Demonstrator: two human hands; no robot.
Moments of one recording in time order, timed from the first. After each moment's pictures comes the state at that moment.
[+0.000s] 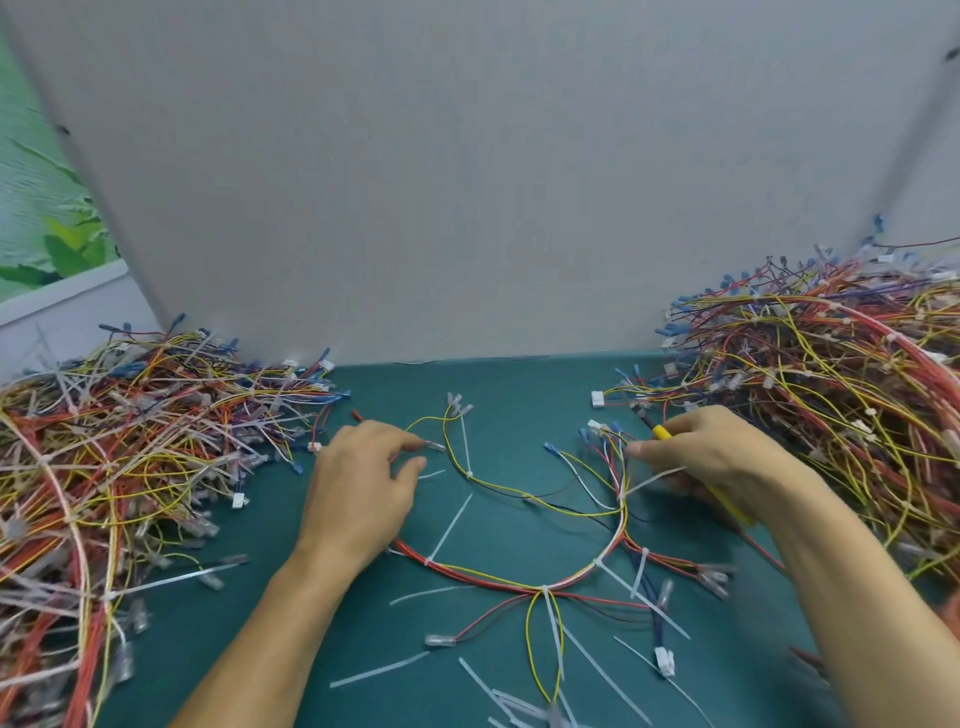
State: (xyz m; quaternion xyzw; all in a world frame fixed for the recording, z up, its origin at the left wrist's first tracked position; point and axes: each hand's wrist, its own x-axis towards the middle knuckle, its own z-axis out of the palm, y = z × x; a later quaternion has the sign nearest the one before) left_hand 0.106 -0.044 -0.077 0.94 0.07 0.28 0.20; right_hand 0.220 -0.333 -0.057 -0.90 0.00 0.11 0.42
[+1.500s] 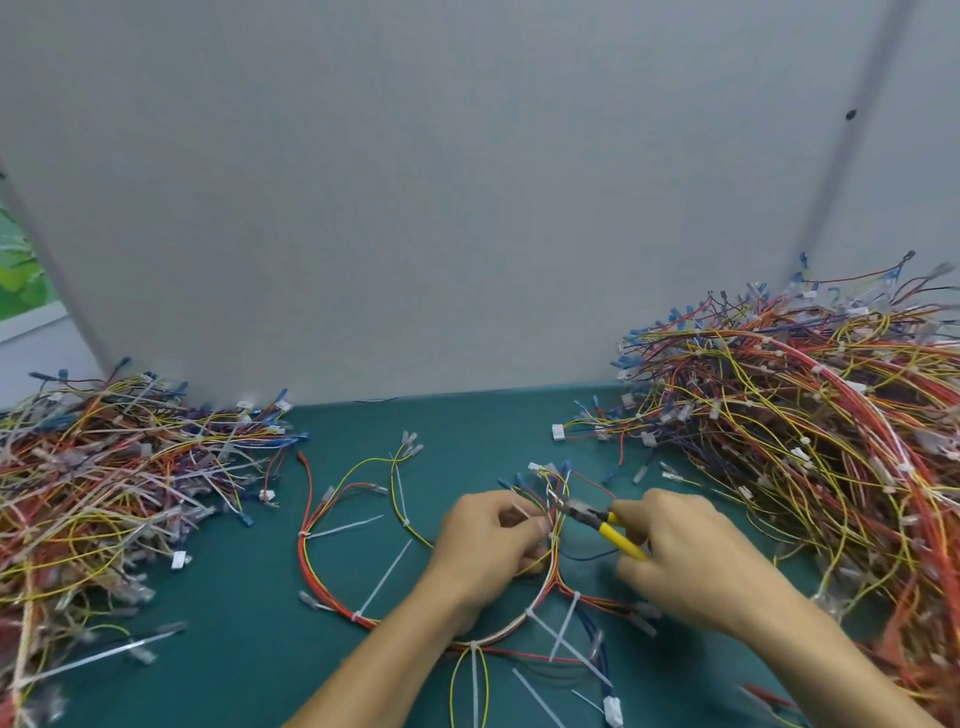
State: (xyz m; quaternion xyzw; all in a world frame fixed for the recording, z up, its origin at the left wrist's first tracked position) left_hand 0.147 -0.157 -0.099 0.75 0.08 0.01 0.66; right_hand 0.157 -0.341 -0.059 -0.98 -0.18 0.00 0.13
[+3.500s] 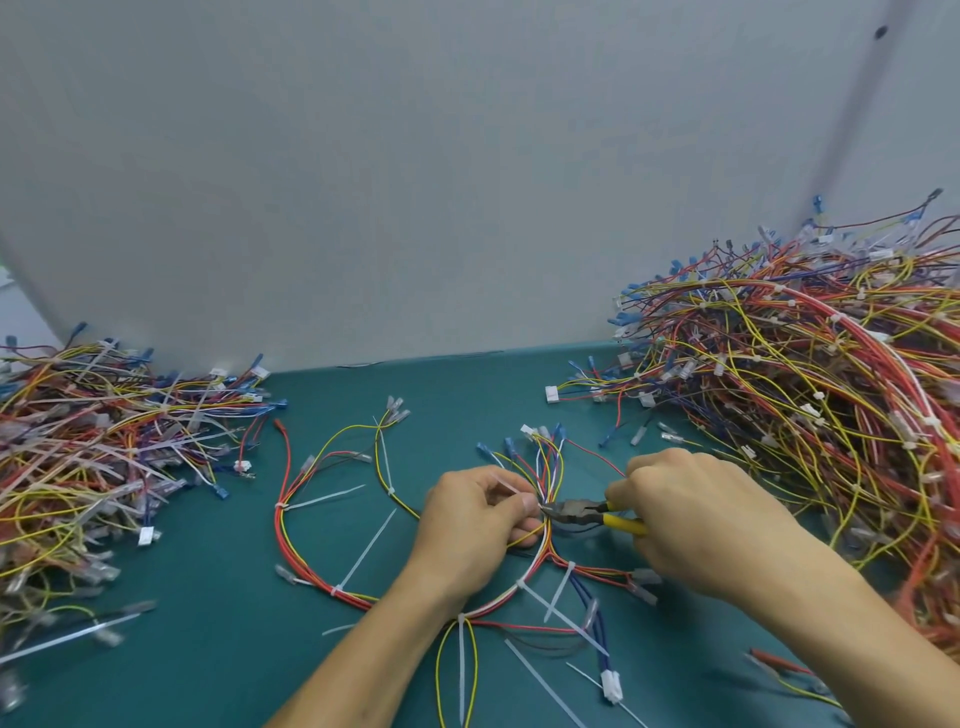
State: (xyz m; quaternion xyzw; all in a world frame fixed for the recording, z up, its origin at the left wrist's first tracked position) left_hand 0.144 -0.159 -0.107 0.73 0.08 0.02 0.68; right_hand 0.160 -0.340 -0.054 -0.96 -0.26 -0.03 -0.10
